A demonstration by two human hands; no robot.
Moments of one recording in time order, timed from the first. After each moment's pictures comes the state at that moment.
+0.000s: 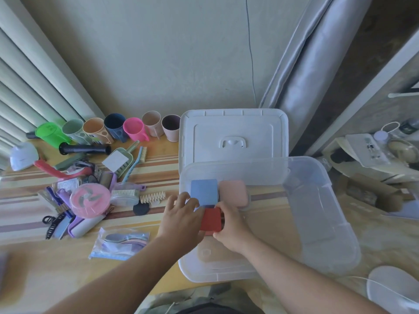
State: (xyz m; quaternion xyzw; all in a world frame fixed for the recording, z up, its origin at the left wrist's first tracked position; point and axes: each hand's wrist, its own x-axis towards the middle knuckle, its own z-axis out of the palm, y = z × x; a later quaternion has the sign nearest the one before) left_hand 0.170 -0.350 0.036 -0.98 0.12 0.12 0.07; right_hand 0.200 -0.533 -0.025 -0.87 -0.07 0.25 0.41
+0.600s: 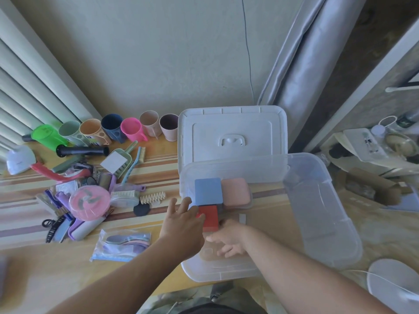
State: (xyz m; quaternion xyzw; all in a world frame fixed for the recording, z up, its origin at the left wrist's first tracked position) left_hand 0.165 -0.352 0.030 -0.97 0.15 0.18 0.12; right_hand 0.207 -0.521 -0.036 -0.69 0.15 0.57 0.43
